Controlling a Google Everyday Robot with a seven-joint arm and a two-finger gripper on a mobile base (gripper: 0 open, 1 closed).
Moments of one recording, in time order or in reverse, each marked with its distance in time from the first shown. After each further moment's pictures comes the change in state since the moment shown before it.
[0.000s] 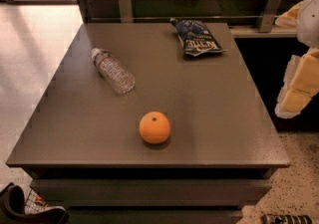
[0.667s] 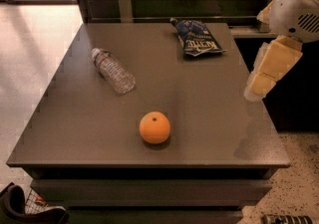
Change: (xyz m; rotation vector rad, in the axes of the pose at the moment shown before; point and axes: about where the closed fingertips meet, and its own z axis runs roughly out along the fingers) arm -0.039 -0.022 0.019 -0.015 -0.066 0.076
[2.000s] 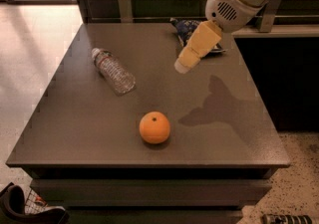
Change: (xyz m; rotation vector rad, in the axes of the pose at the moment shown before) arm -0.091 -0.036 0.064 -0.066 -0.133 0.270
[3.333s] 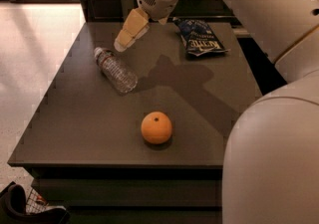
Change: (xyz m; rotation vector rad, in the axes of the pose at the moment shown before) arm -0.133 -0.010 0.113 -0.153 0.045 0.060
